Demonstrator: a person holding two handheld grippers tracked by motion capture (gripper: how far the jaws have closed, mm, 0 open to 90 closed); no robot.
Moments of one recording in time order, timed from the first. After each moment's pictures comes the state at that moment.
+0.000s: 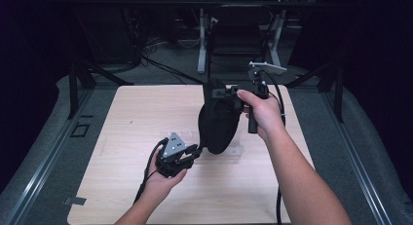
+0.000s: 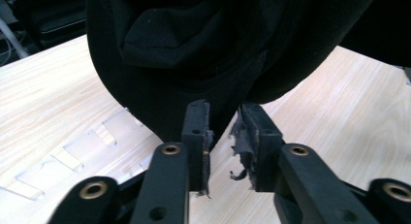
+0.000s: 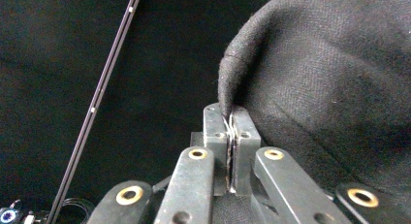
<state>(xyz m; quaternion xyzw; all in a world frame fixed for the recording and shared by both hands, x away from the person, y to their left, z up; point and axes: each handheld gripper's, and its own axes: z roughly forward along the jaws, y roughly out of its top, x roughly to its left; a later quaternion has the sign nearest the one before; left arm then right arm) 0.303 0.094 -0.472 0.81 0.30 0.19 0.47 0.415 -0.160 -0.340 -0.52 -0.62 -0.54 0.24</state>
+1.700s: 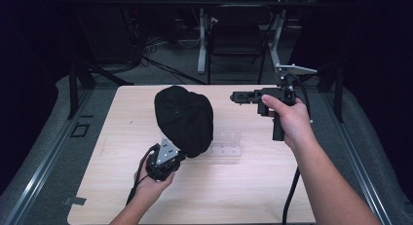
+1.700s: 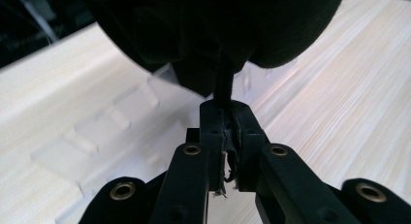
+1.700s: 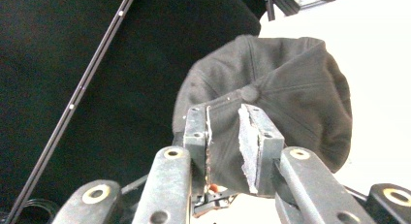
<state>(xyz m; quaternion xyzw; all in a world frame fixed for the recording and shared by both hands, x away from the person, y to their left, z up) 0.304 0.129 -0.504 0.82 0.32 0.22 0.43 0.381 -0.211 -0.324 -0.52 -0.63 -0.55 0.17</state>
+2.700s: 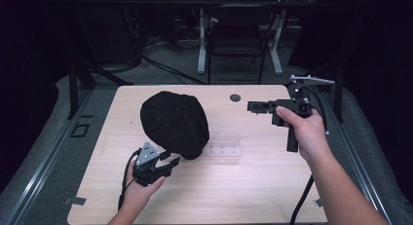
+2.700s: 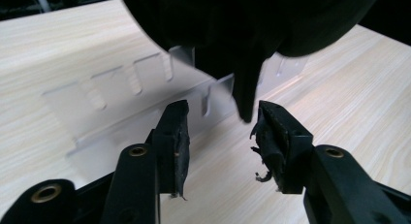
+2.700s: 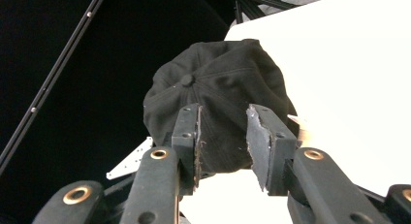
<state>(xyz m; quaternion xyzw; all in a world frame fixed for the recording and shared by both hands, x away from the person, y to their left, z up) 0.297 0.168 -0.516 0.78 0.38 0.18 0.47 0.360 -0.243 -0.339 -0.54 -0.64 -0.53 0.12</state>
